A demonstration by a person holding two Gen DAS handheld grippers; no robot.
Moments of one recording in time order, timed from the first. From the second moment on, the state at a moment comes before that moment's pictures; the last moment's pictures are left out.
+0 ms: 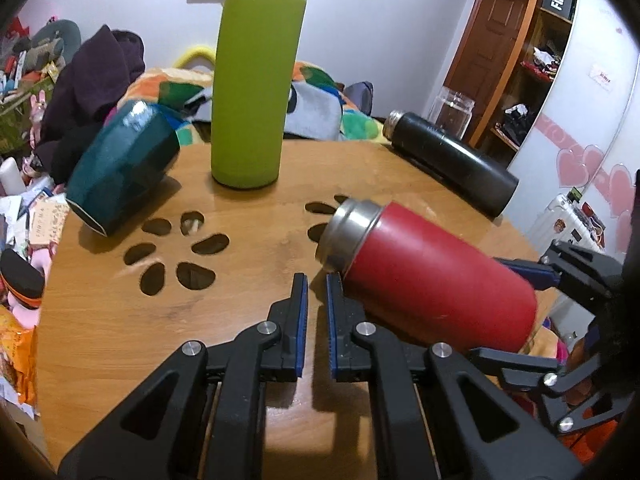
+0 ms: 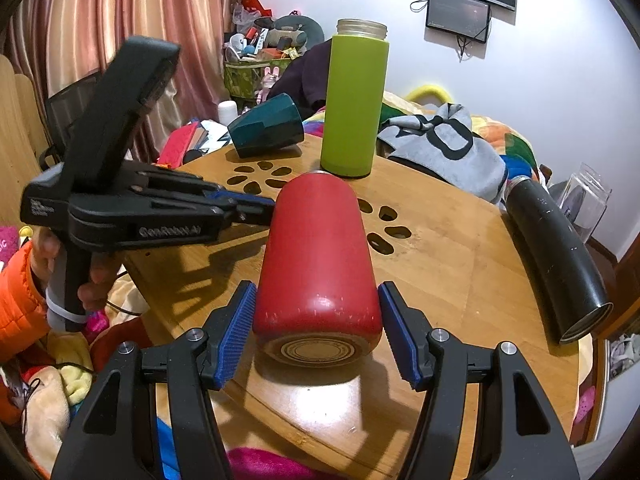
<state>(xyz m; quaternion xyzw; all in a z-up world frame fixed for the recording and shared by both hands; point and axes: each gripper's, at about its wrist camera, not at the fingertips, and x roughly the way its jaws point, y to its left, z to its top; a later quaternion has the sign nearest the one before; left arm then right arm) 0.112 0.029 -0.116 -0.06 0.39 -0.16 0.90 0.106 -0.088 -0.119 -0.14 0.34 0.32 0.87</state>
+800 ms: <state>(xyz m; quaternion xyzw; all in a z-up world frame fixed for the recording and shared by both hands) 0.094 -0.021 -0.066 0.00 0.32 -0.21 0.92 0.094 -0.117 -0.114 -0.08 0.30 0.31 0.90</state>
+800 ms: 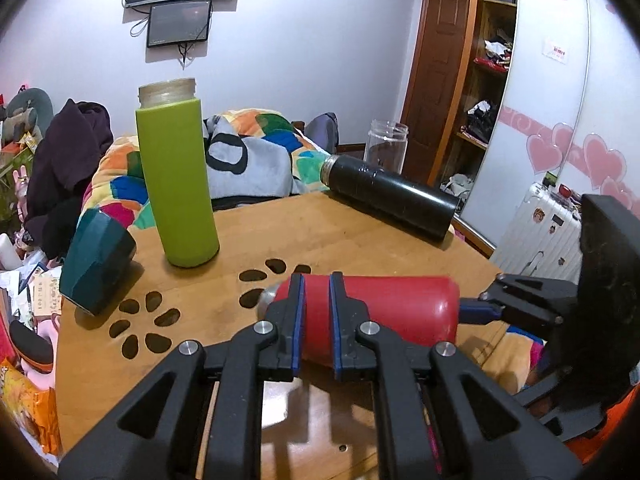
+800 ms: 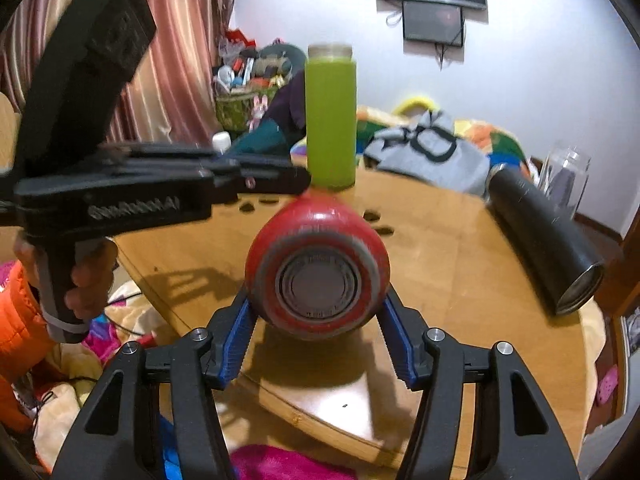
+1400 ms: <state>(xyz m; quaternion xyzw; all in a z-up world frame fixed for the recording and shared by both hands) 0.110 -0.015 -0.061 -0.01 0.31 -0.20 0.93 0.115 -0.114 -0.082 -0.05 0.26 0.30 0.92</state>
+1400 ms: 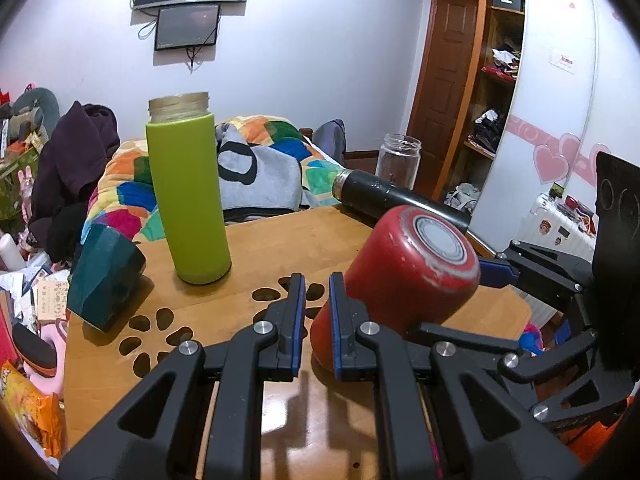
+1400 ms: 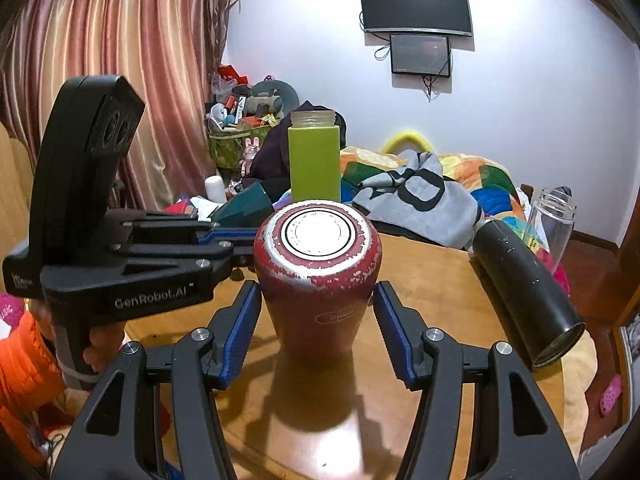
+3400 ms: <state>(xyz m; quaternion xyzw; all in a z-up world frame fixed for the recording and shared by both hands) -0.024 -0.031 -0.007 0.04 0.11 -0.03 0.99 0.030 -0.170 -0.026 0.02 0.16 0.18 0.97</state>
